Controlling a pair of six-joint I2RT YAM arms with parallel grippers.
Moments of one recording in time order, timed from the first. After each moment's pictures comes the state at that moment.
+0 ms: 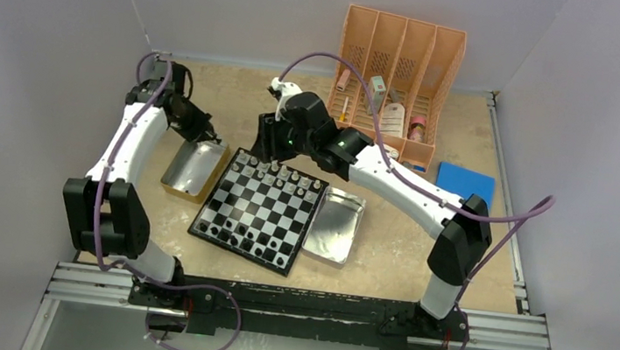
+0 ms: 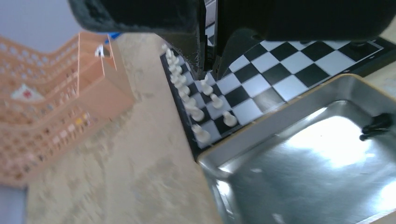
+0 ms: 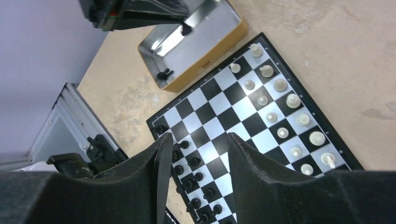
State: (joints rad) left arm 0.07 1.56 1.37 -0.91 0.08 -1.00; right arm 0.92 1.78 1.67 -0.44 -0.08 0.47
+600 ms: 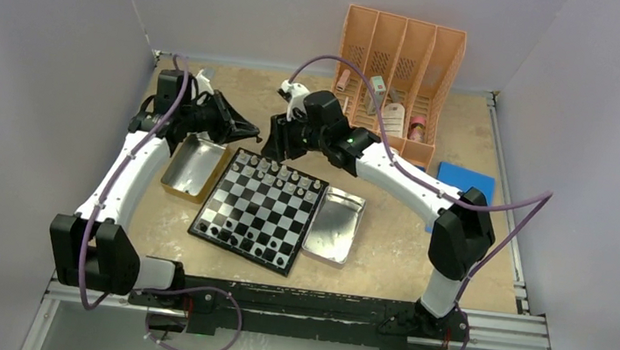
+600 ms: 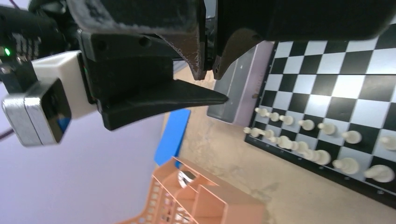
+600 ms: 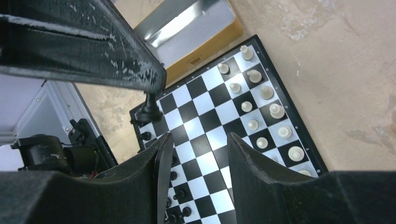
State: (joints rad) left arm -0.06 1.33 1.16 -0.50 0.65 -0.88; right arm 0.80 1.80 1.55 -0.30 -0.29 0.34
